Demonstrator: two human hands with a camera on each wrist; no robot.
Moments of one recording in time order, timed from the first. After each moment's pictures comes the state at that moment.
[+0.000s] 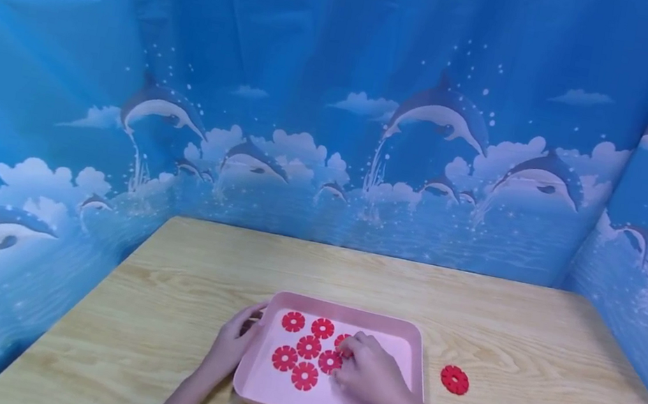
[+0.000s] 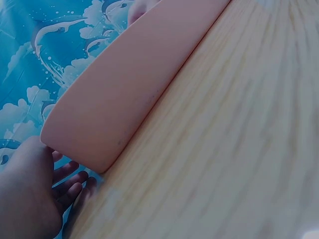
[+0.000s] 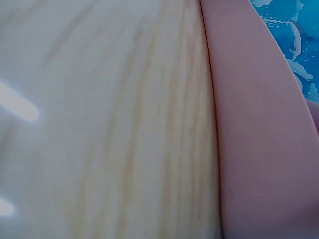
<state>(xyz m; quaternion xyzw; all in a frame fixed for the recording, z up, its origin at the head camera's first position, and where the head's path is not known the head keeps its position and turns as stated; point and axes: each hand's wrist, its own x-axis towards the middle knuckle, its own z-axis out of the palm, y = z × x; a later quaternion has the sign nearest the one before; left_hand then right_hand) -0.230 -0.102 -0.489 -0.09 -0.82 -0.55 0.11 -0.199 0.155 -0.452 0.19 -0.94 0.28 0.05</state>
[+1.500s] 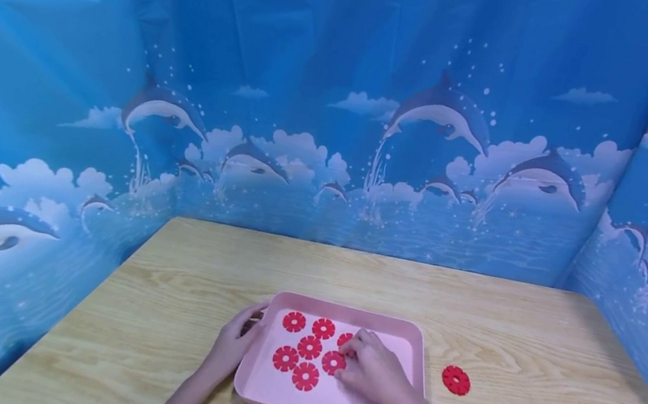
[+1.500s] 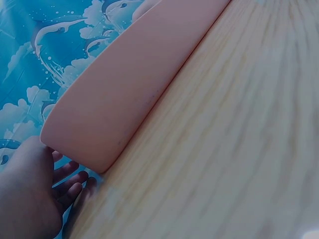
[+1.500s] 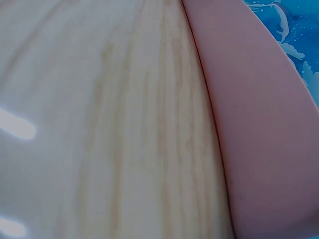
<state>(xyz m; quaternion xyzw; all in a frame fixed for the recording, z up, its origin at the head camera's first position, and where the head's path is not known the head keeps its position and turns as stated) -0.225 -0.100 -0.481 -0.09 -0.83 -0.54 0.10 -0.209 0.163 -0.461 0.24 -0.94 0.23 0.08</state>
